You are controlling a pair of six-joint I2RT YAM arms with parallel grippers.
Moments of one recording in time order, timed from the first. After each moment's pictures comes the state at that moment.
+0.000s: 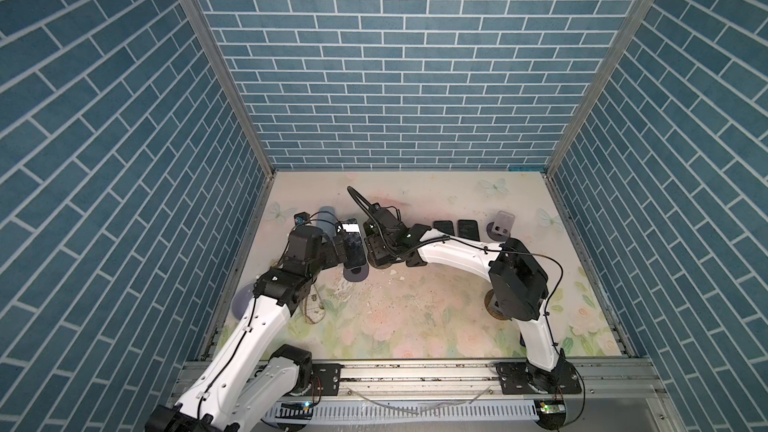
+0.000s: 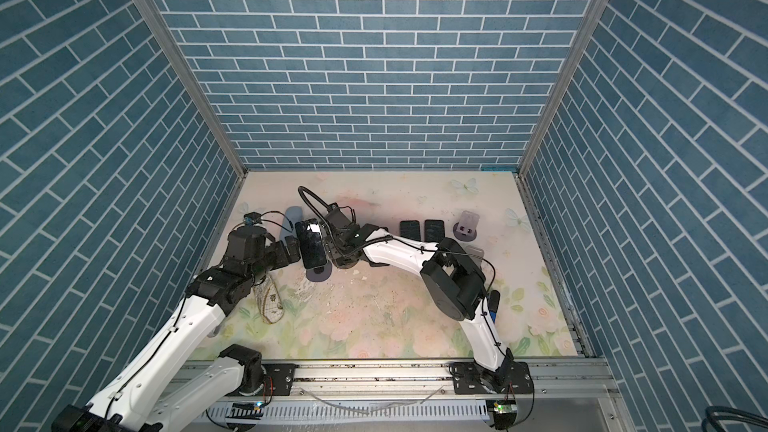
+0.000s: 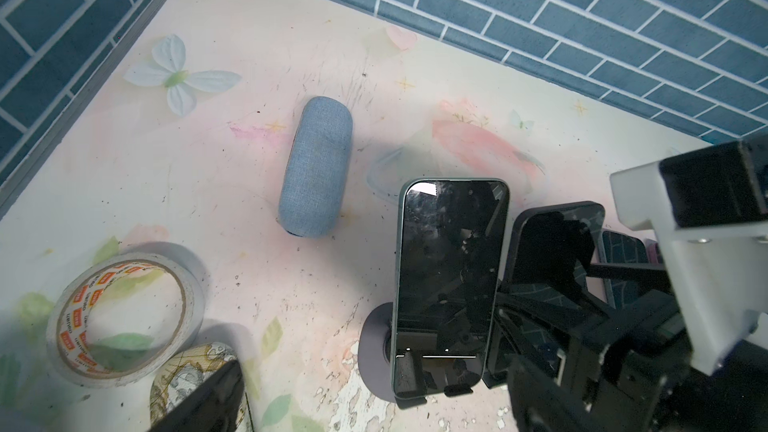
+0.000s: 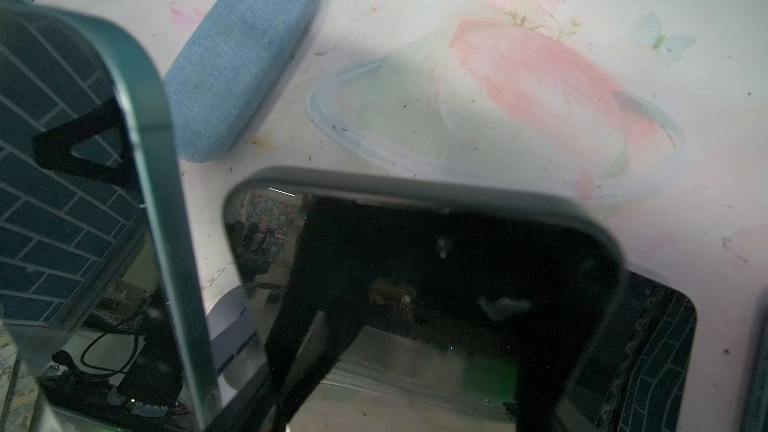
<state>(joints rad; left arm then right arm) -0.30 0.89 0.74 -0.54 -0.18 -0.48 1.01 2.08 1.63 -0.39 0.22 0.35</state>
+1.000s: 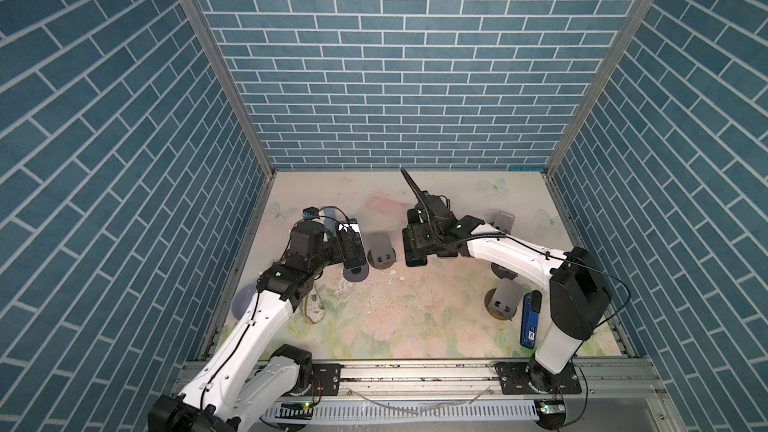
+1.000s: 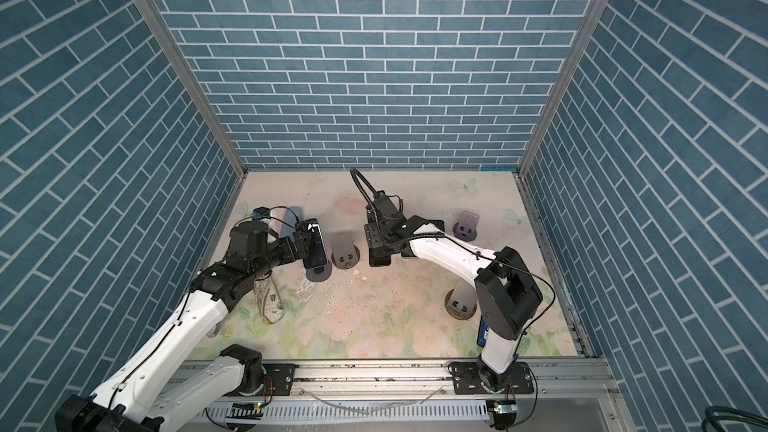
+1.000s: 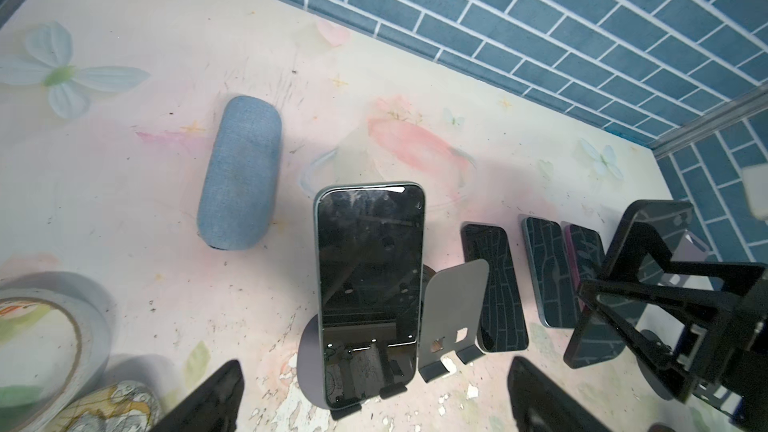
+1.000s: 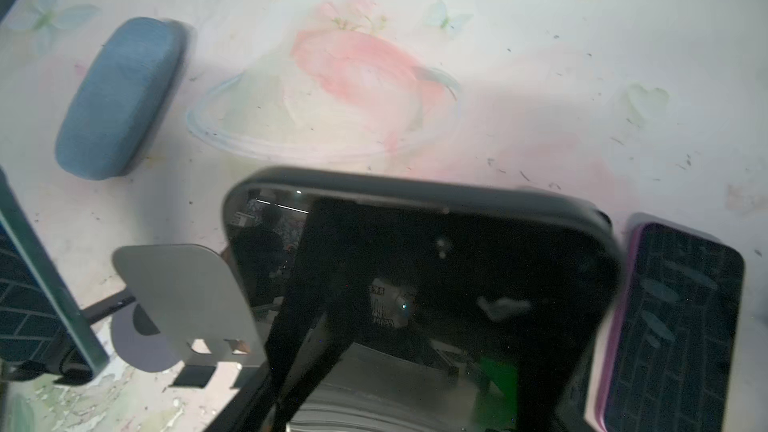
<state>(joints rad) -0.32 0.93 0.75 -0.45 -0.02 -0.49 0.82 1.72 1.31 -0.46 0.19 0.38</state>
